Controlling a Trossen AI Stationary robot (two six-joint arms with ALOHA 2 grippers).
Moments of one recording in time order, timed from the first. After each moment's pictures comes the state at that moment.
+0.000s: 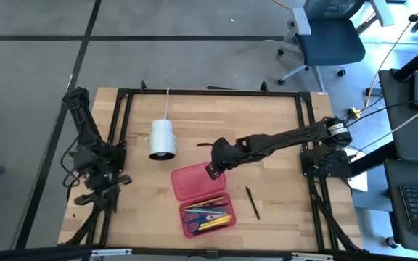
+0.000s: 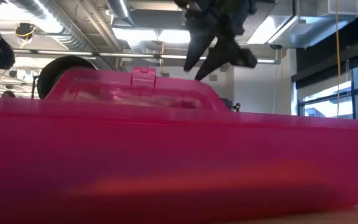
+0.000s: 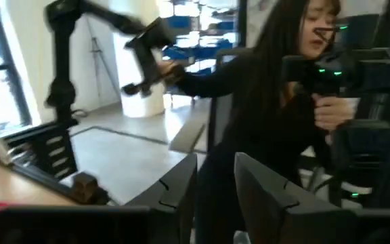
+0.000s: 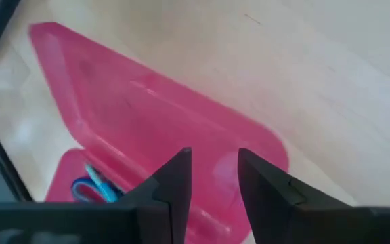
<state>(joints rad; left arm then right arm) -1.08 0.39 0.21 0.20 -0.03 0.01 0.16 1.80 1.42 -0.64 0.10 1.02</state>
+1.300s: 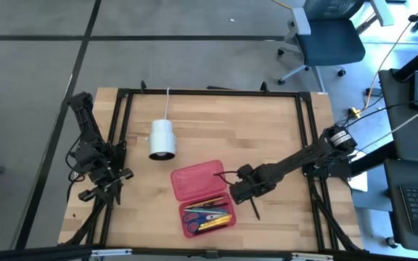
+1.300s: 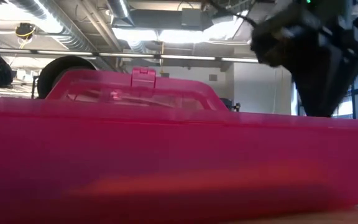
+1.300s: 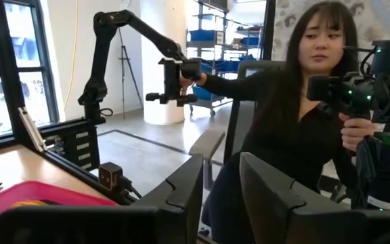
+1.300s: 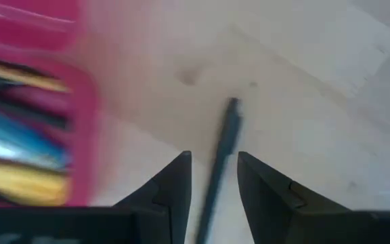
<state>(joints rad) -1.07 0.18 0.10 0.15 -0.09 -0.04 0.43 1.81 1.27 -0.94 0.02 1.49</state>
